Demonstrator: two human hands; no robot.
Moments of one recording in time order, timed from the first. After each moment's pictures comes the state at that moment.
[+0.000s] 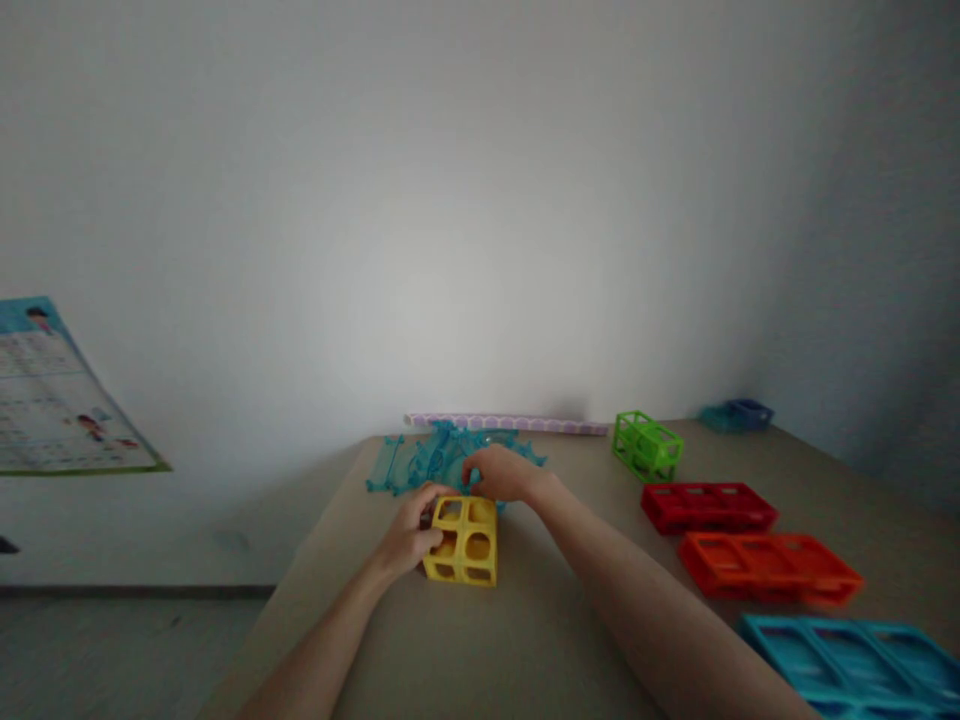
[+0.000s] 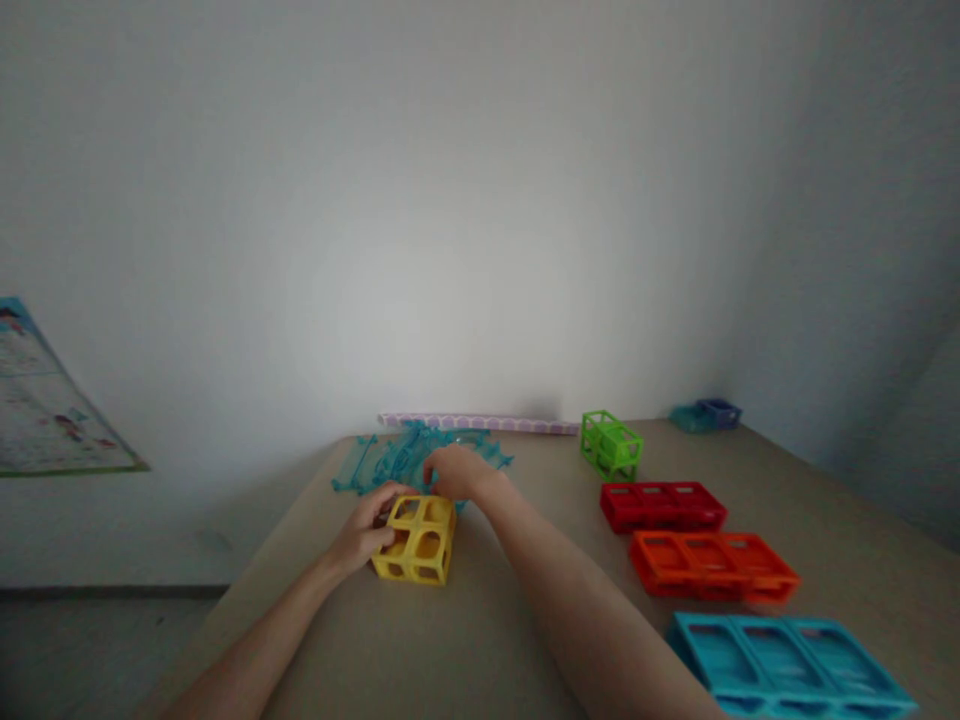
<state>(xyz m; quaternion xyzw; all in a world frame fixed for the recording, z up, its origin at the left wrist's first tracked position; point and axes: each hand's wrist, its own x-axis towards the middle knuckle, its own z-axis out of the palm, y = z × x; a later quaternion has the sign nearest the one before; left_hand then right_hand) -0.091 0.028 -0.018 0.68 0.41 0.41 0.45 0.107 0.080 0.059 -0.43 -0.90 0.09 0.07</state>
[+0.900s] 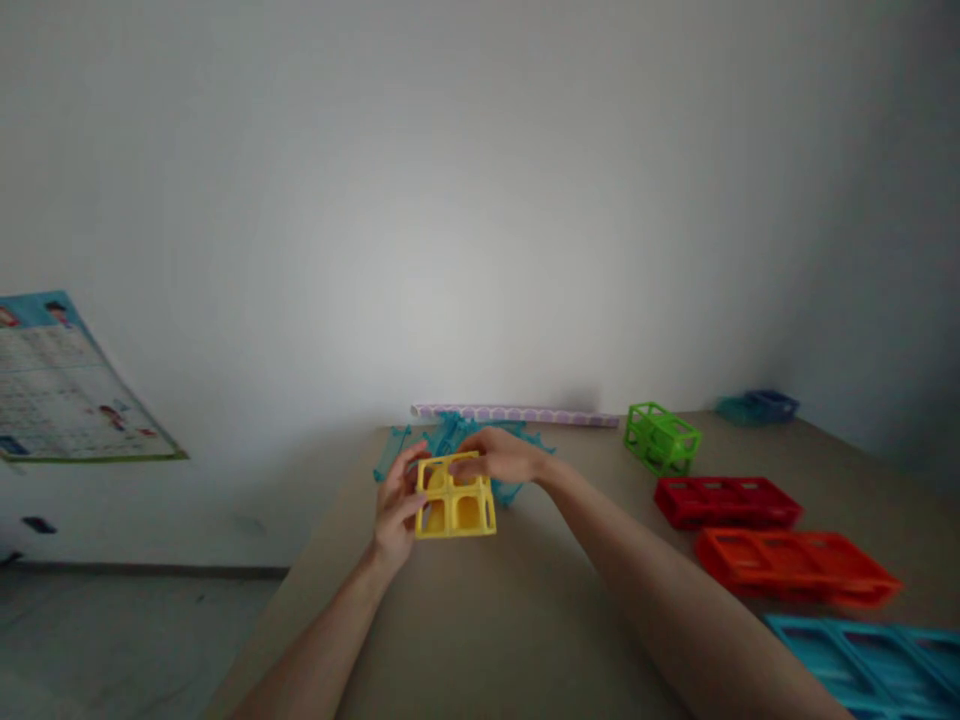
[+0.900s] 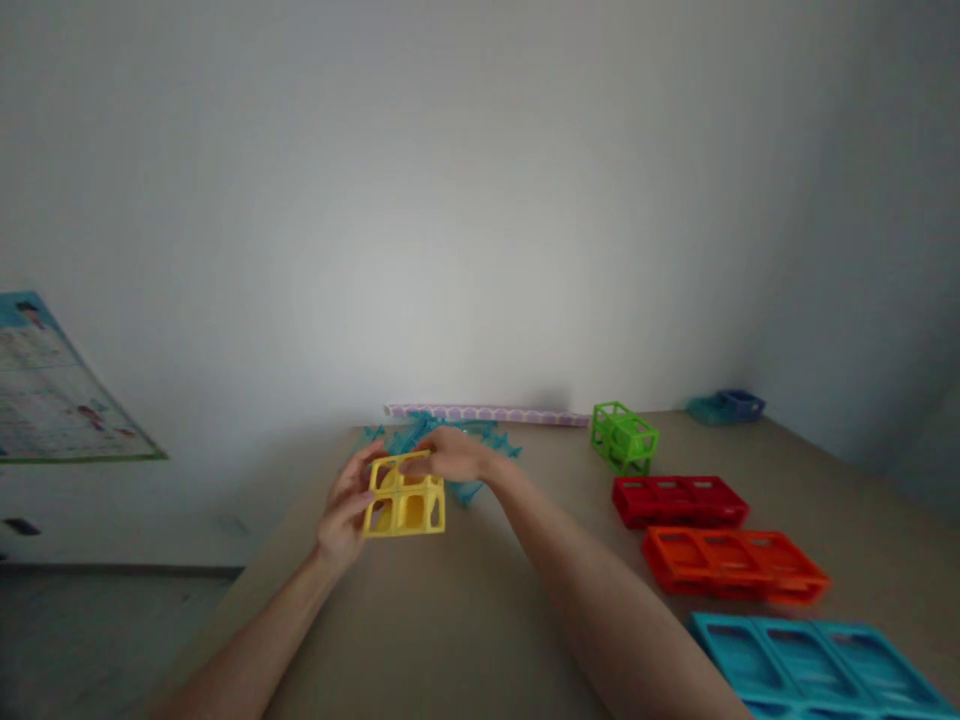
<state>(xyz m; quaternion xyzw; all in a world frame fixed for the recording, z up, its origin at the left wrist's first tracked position) -0.086 0.014 0.004 0.49 0.29 0.66 0.49 0.107 0.072 0.084 -0.35 -0.86 0.33 0.17</state>
